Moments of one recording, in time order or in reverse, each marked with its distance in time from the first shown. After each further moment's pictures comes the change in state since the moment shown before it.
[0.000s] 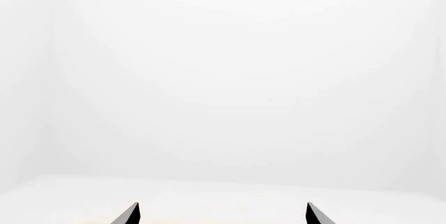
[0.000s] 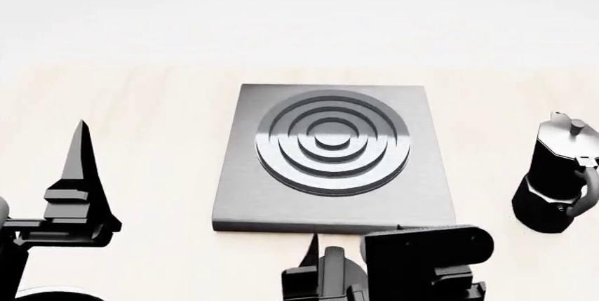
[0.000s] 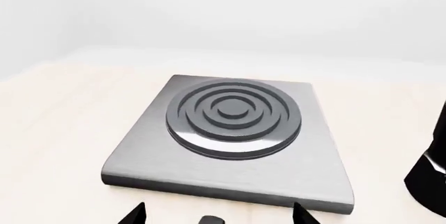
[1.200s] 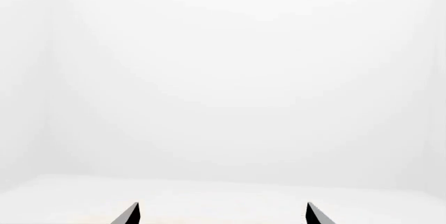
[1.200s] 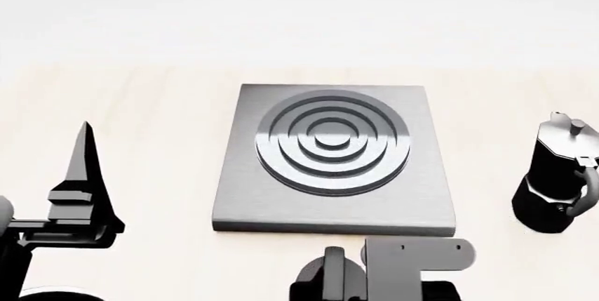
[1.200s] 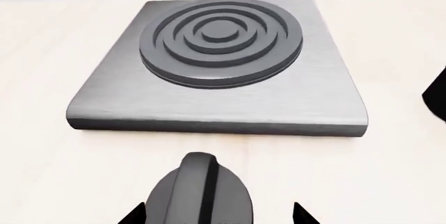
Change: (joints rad) left arm -0.003 -0.017 0.021 -0.010 -0.015 0.017 -0.020; right arm 0.050 -0.047 0.025 0.205 0.071 0.092 0.061
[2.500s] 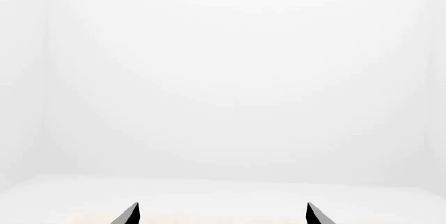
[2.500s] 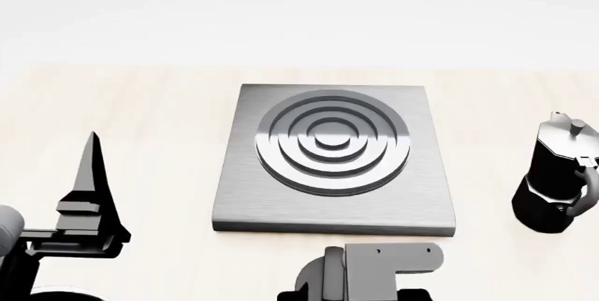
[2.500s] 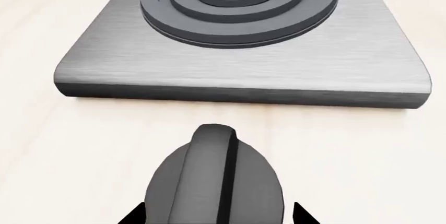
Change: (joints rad) left arm 0.027 -0.016 0.036 -0.030 0.013 0.065 -0.009; right arm 0.055 -0.016 -0.082 0.246 -0.004 -0.104 -0.031
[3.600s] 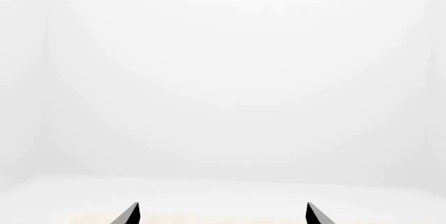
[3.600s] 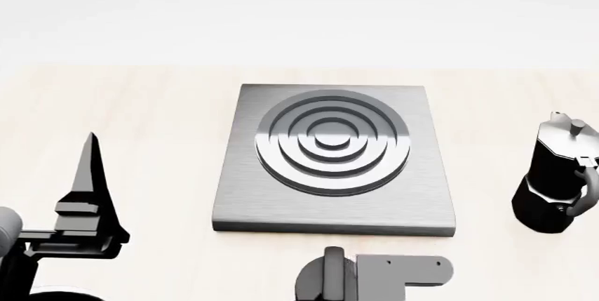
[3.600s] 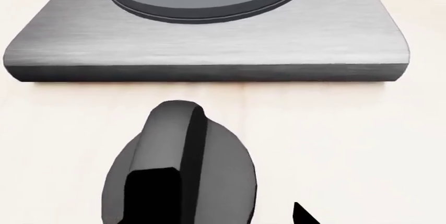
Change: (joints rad) left arm 0.001 -0.018 0.011 -0.001 -0.015 0.013 -0.019; right arm -0.015 0.016 -0.007 0.067 0.010 -0.054 0.037
